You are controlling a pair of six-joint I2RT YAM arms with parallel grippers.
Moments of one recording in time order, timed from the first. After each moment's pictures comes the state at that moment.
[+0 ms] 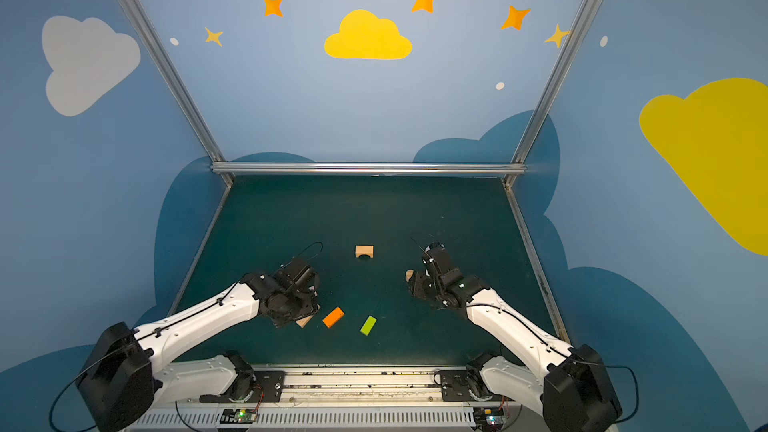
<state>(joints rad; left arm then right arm) -0.67 1.23 0.74 -0.87 -0.04 -0.99 0.59 1.09 0.64 -0.49 -0.02 0.65</state>
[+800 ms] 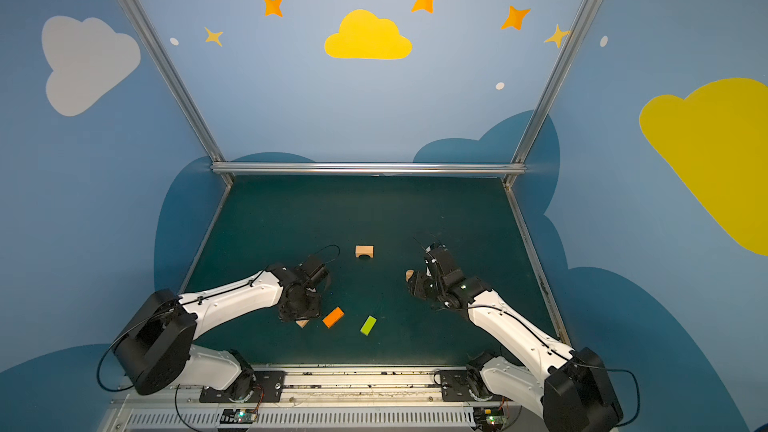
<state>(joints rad) -0.67 1.45 0.76 -0.83 -0.05 -0.78 0.58 1.08 0.62 -0.47 -0.05 0.65</state>
